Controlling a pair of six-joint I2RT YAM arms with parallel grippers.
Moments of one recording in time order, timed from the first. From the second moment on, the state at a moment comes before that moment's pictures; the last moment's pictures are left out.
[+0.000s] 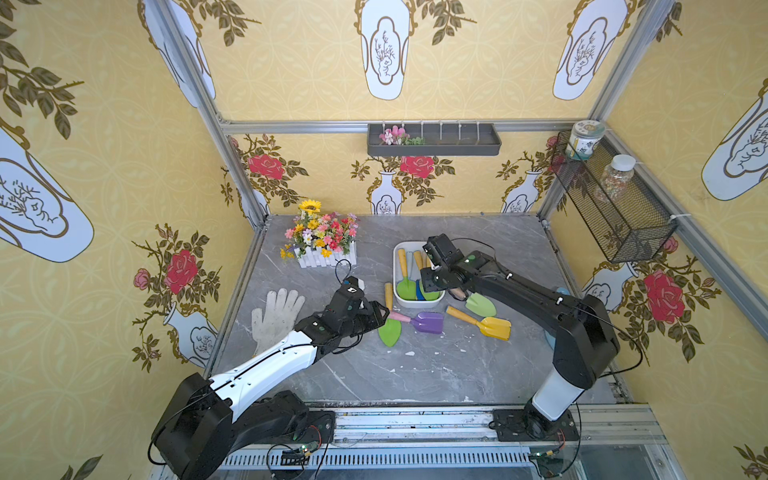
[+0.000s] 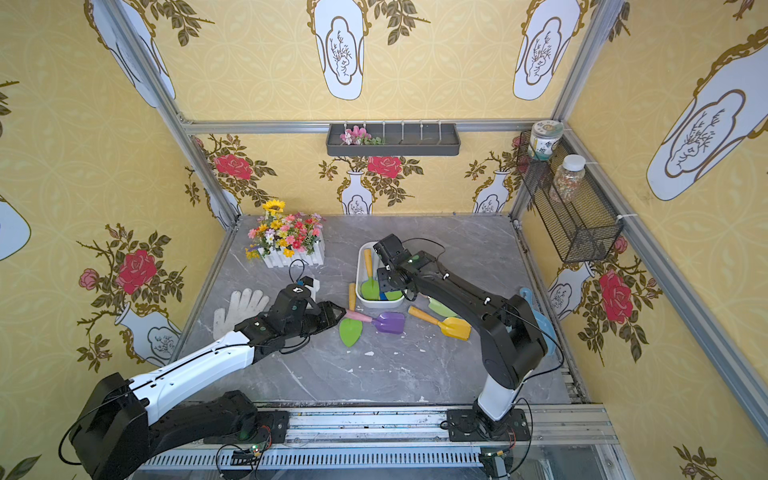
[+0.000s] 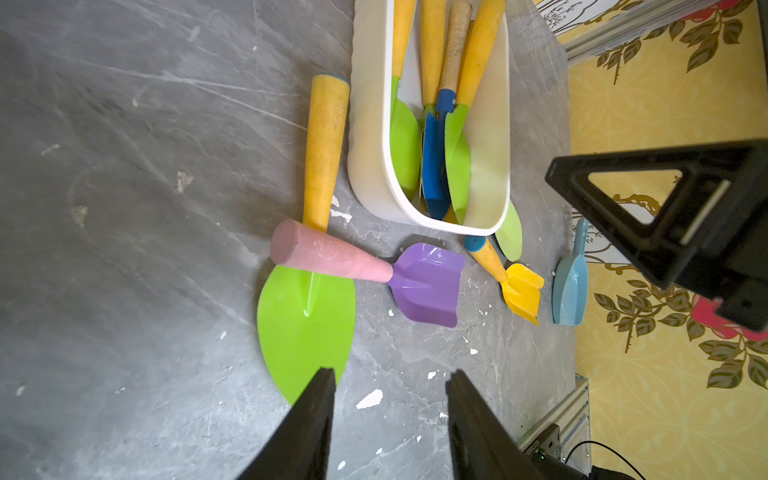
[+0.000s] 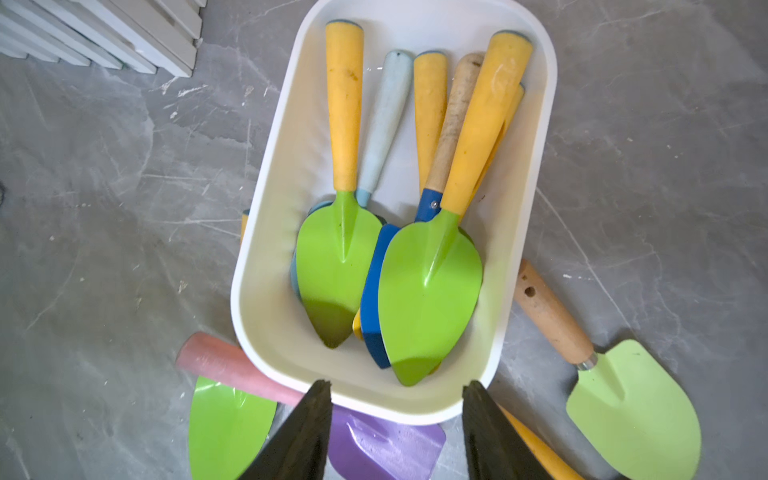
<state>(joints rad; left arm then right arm) -0.66 1.14 0.62 -0.20 0.14 -0.93 0.64 1.68 1.34 -0.68 0.11 0.38</state>
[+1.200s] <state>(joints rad) -0.56 1.04 0.60 -0.24 0.16 -0.92 0.77 1.84 1.18 -0.42 -0.16 0.15</state>
